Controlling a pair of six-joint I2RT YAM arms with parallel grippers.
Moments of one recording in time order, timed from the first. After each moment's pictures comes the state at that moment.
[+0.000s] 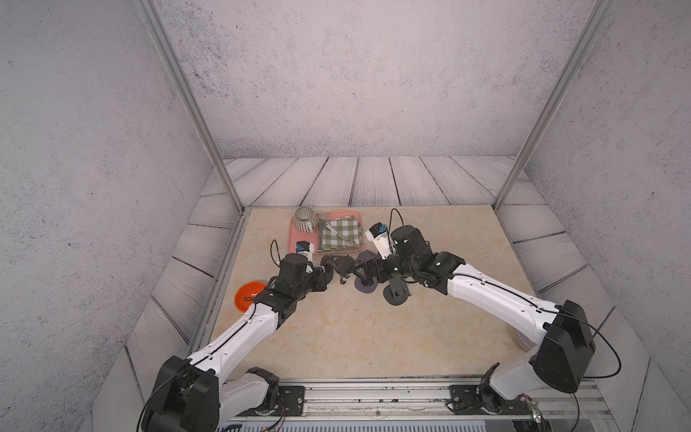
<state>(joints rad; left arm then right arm) -0.41 1.15 0.65 -0.09 0.09 -0.45 0.78 1.50 1.25 -0.39 -0.23 0.25</state>
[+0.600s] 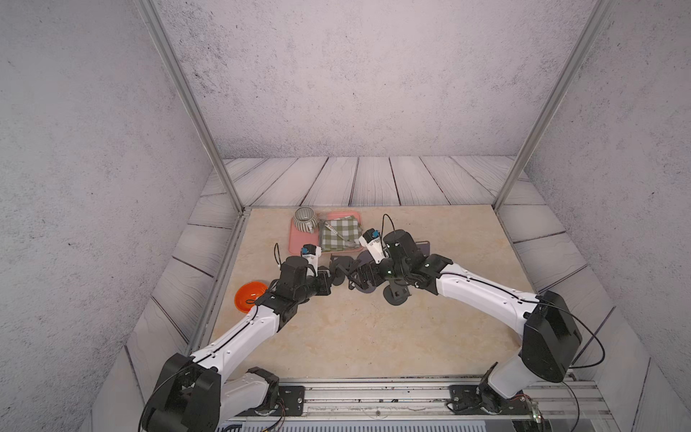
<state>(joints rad) -0.42 1.15 0.60 0.02 0.28 -0.49 0.78 1.58 1.22 -0.30 -0.29 0.26</state>
